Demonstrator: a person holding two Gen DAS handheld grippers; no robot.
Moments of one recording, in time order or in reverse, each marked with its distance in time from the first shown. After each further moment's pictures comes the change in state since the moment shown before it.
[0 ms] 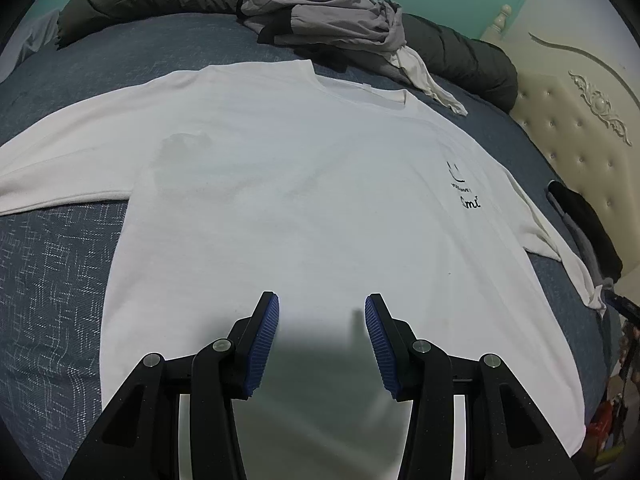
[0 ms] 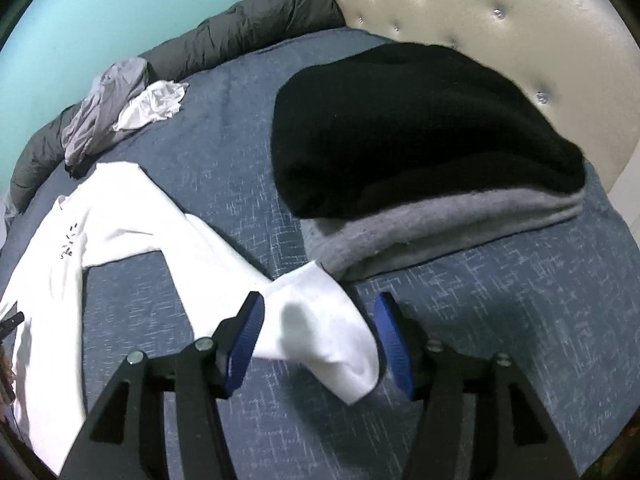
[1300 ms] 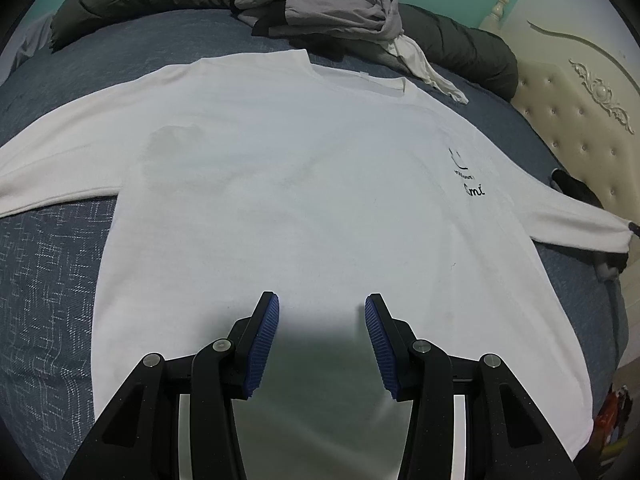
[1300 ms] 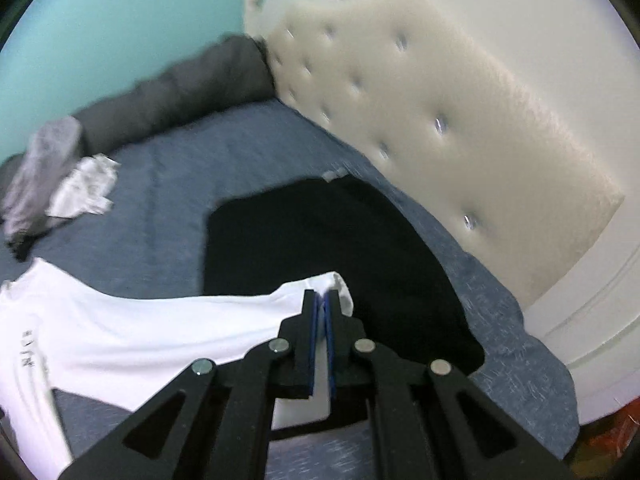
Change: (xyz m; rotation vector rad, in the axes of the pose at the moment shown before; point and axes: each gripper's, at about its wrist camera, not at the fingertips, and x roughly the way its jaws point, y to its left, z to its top) left arm 0.011 -0.004 0.000 0.027 0.023 0.013; right arm -0.029 -0.032 0.146 0.067 -0.146 -0.282
